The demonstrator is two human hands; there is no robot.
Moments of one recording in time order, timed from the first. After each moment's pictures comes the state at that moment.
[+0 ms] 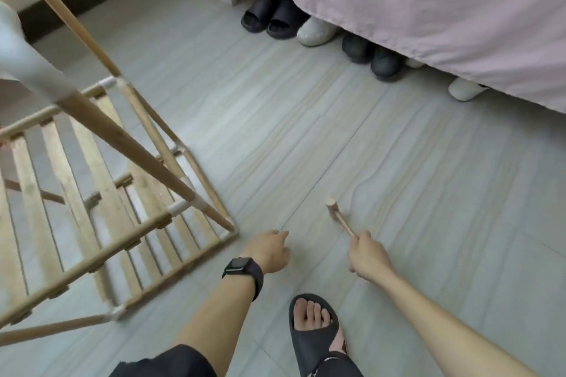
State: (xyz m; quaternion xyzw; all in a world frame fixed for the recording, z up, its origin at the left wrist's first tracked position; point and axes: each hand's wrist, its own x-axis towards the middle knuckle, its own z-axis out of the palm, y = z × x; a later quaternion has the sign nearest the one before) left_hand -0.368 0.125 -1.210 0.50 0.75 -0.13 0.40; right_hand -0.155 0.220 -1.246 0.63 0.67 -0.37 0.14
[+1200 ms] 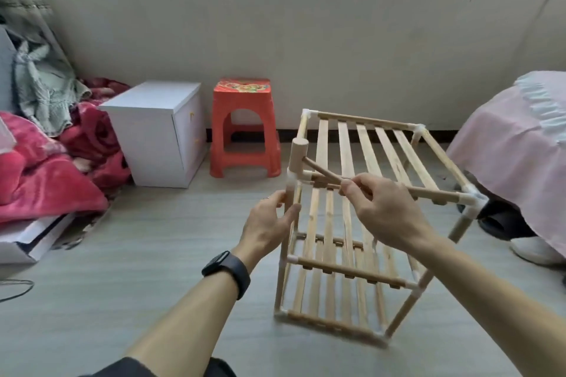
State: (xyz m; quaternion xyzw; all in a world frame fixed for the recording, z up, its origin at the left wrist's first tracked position) left_hand -0.522 -0.215 -0.921 0.17 0.87 0.46 -0.05; right_hand -0.423 -0.021 -0.822 -0.05 0.91 -0.36 -0.18
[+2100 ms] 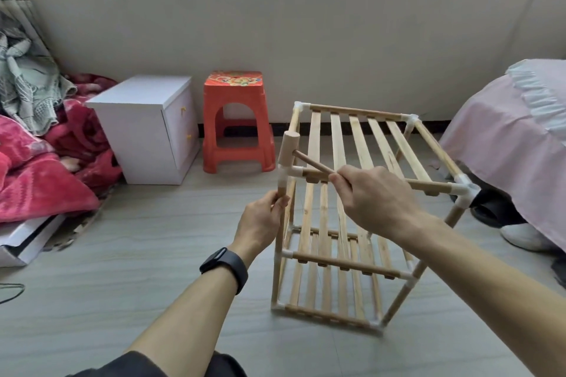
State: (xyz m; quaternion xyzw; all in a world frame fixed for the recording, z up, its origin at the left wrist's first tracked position) left_hand -0.529 -0.212 -0.932 0.15 0.87 0.46 -0.03; right_hand -0.427 -0.025 -0.812 -0.04 0.98 -0.12 -0.18
